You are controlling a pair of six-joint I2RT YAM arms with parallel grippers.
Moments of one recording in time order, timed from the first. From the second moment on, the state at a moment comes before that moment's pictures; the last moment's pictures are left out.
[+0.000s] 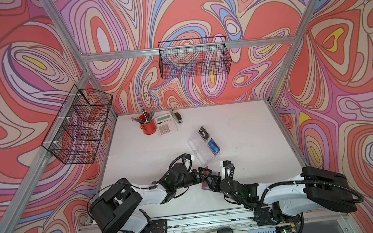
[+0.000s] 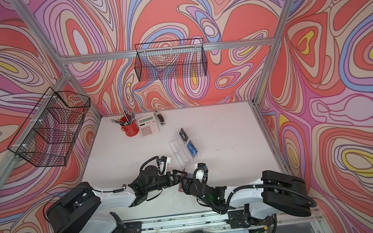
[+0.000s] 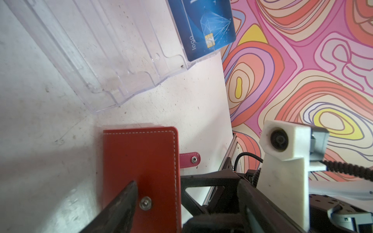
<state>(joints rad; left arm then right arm) -0.83 1.47 0.35 0.71 0.35 -1.08 1.21 1.34 0.34 0.45 0.48 1.21</state>
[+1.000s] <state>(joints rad) -0.84 1.30 0.38 0.44 0.21 -0.99 1.22 1.37 0.38 0.20 0.53 1.29</state>
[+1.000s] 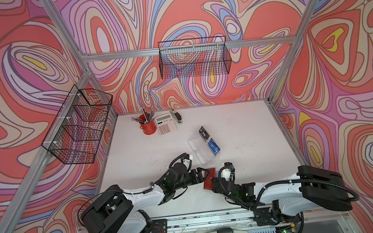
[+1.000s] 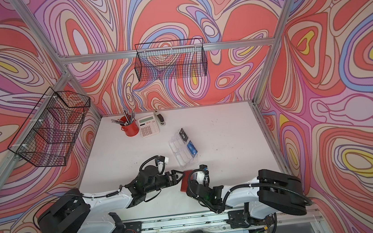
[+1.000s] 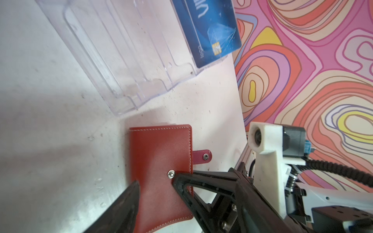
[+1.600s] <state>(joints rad) -0.92 1.48 0.65 0.06 0.09 -0.82 1.22 1.16 0.32 -0.10 0.57 1.38</state>
